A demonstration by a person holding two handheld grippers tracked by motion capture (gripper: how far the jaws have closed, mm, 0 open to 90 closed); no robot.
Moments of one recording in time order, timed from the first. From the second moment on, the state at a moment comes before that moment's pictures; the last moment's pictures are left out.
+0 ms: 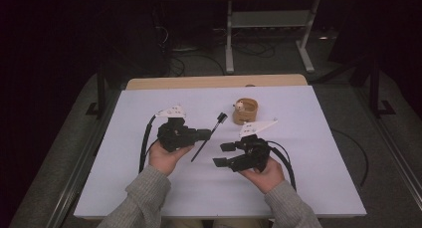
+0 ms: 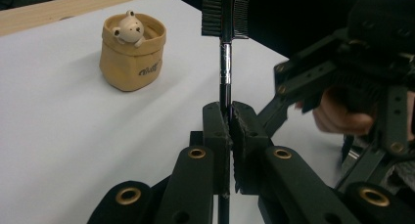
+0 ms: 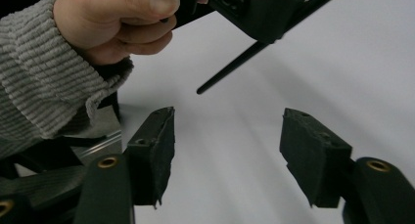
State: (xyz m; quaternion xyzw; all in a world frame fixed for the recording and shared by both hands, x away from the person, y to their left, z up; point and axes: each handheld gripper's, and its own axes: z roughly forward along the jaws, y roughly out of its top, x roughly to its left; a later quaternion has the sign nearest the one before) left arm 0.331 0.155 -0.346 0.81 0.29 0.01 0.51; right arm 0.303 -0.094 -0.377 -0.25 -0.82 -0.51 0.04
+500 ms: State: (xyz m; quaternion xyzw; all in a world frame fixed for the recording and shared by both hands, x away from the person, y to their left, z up) left arm 0.318 0.143 -0.359 0.79 0.29 0.02 0.54; right arm 0.312 -0.071 -0.404 -0.29 -0.79 -0.53 0.07
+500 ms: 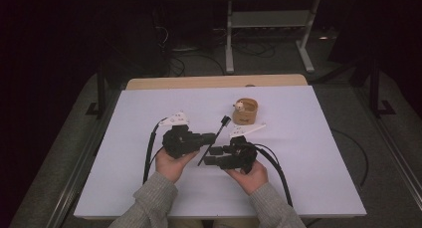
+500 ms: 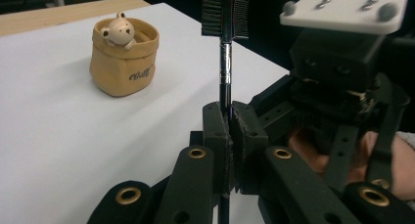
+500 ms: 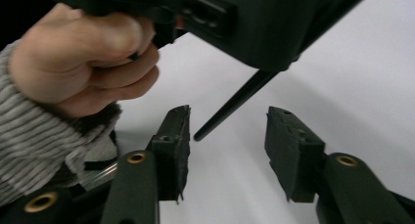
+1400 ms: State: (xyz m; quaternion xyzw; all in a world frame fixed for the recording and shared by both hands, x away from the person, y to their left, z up) left arm 0.307 0.143 -0.354 0.77 0.28 0.03 0.57; right arm 0.315 -0.083 -0.401 -0.29 -0.80 -0.53 0.06
